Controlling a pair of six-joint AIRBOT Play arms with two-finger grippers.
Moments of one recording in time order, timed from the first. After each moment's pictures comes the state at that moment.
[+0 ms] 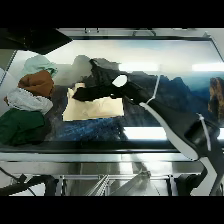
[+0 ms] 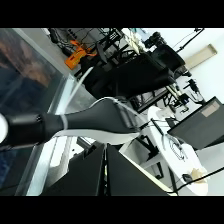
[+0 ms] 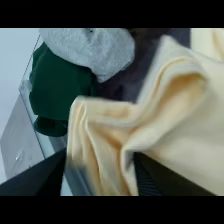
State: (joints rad) left arm 0.03 -1.38 1.70 0.06 -1.71 -1.13; right arm 0.67 -1.97 1.73 -0.35 0.81 1.10
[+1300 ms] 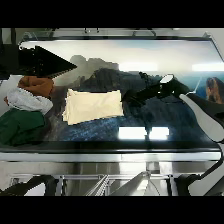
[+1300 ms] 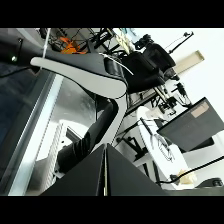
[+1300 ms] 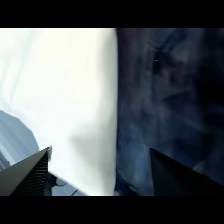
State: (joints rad) left arm 0.03 -1.25 1.40 0.05 -1.70 -1.01; right arm 0.20 -1.90 1.36 -0.52 1.11 1.16
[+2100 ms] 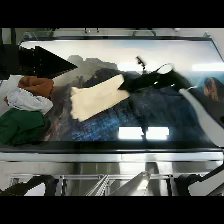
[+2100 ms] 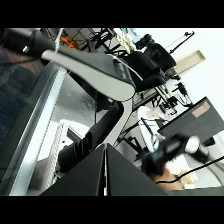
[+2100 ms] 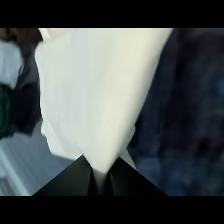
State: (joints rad) left arm 0.03 -1.25 1.40 0.05 -1.70 -1.01; right arm 0.15 -1.78 1.51 -0.59 1.03 1.26
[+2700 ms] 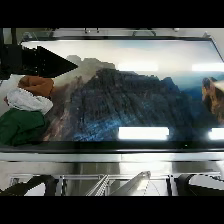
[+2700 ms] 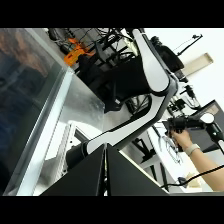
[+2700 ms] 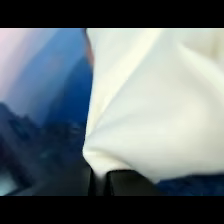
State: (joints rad) left arm 0.03 -1.25 1.40 0.09 -1.68 -1.01; right arm -0.93 -1.44 1.47 -1.13 1.15 1.51
